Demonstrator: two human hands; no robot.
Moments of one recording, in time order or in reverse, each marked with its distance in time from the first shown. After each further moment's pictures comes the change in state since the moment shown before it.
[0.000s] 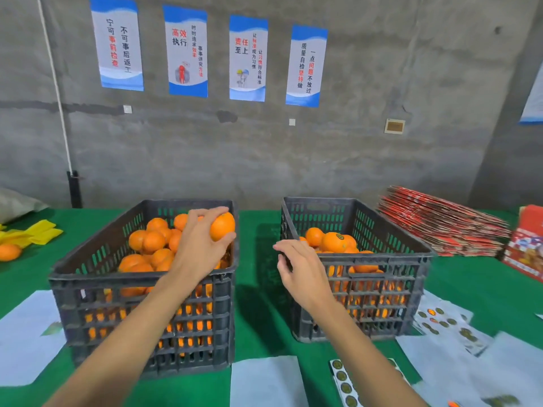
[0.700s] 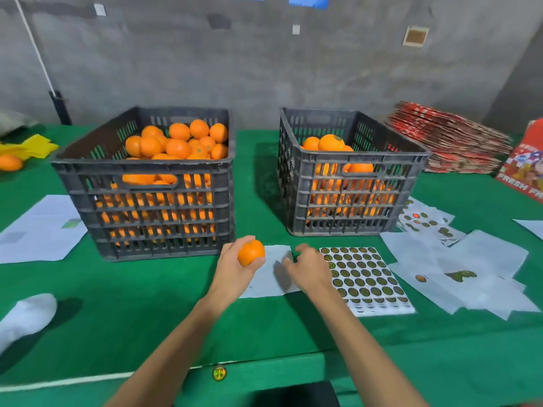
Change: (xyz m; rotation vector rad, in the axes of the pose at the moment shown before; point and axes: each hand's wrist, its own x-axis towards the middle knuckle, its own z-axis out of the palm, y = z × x) left_hand -0.244 -0.027 0.096 -0.347 -0.385 -0.446; right_hand -0.192 -0.019 0.022 -0.058 -0.566 0.834
